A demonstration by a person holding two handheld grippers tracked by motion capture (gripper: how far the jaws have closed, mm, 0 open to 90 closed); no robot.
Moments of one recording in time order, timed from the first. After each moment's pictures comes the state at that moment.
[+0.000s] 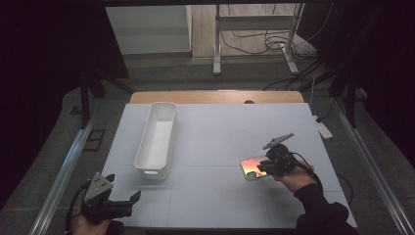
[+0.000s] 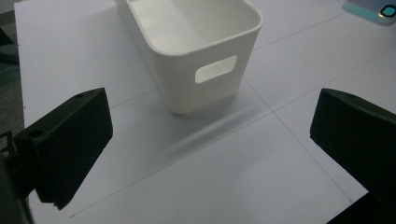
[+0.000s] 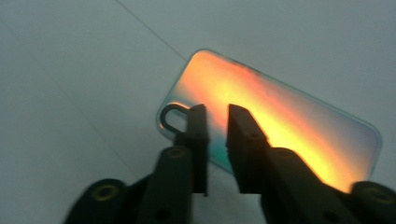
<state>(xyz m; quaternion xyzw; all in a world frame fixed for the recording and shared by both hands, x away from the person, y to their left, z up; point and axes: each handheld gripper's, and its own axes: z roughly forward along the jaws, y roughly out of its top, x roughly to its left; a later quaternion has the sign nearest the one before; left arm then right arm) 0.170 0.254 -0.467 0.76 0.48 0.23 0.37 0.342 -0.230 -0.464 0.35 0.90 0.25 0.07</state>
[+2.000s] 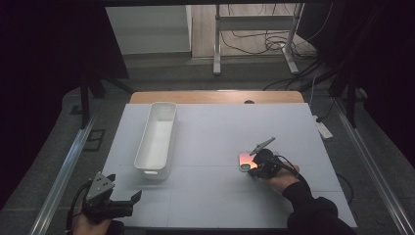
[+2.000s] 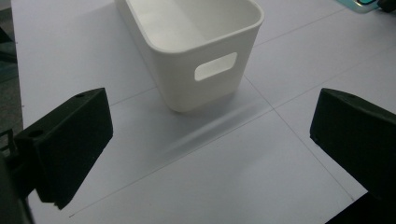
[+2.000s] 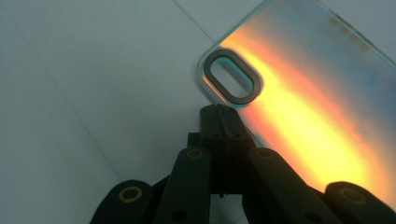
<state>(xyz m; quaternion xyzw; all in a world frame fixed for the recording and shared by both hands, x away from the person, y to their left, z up) 0.172 0.253 -0.467 0.76 0.48 0.22 0.37 0.355 -0.204 -0.503 0.32 0.92 0.22 0.03</state>
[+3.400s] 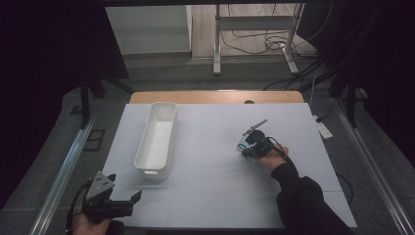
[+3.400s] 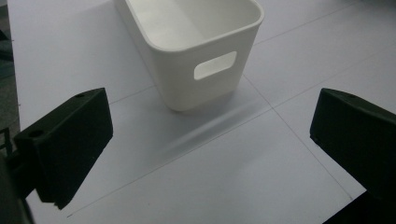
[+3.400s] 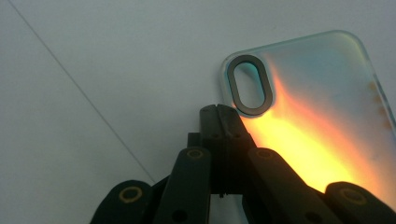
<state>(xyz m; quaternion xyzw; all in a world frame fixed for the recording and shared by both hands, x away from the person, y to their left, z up) 0.174 0.254 -0.468 0.76 0.48 0.22 0.37 0.421 -0.184 -0.505 0.34 0.91 0.24 0.06</state>
